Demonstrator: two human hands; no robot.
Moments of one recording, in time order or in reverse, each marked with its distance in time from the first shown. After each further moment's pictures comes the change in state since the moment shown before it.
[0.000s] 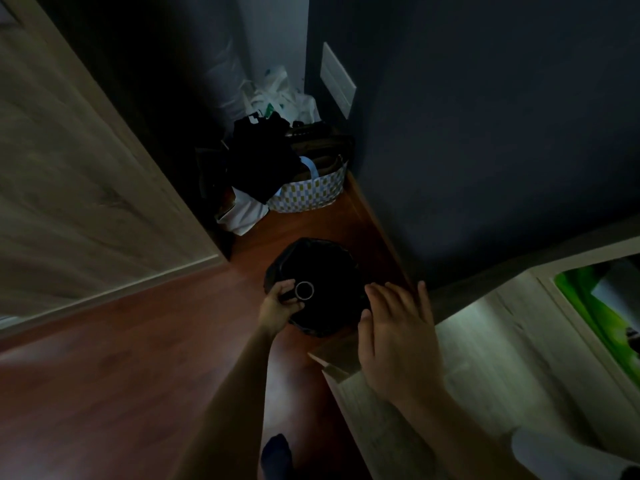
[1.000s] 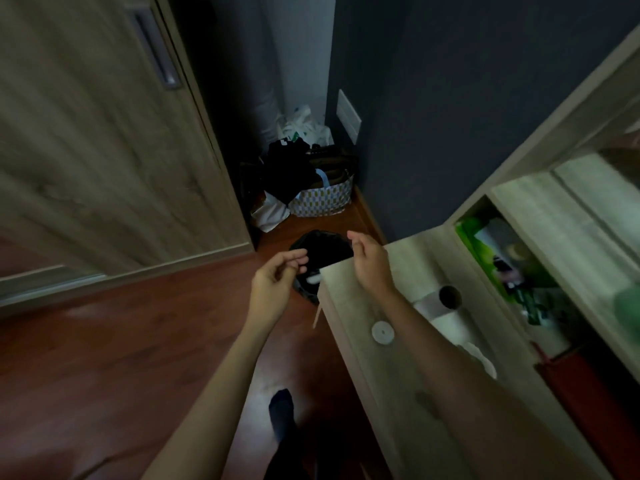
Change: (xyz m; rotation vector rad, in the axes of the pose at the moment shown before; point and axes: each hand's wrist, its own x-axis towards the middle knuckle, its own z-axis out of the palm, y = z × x) left_hand -0.335 0.170 0.003 -0.225 0.201 0.437; right_hand -0.075 0.014 -0.107 0.822 0.000 0.121
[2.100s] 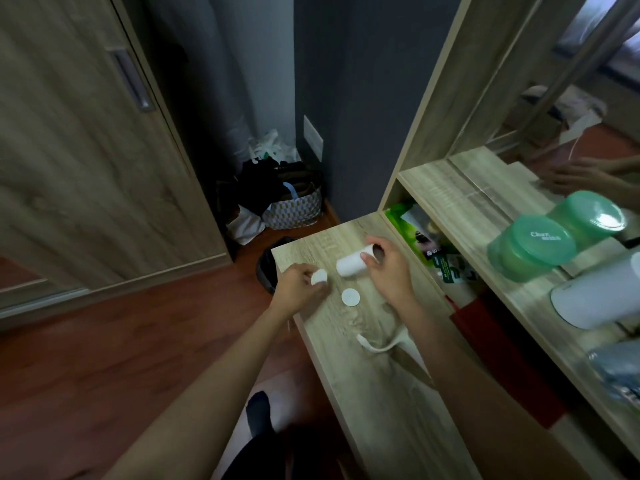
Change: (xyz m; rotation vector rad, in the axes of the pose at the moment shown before) left_hand -0.055 -0.005 0.104 0.644 -0.202 -0.057; right_hand -0.084 0.059 -0.117 0.042 0.124 0.008
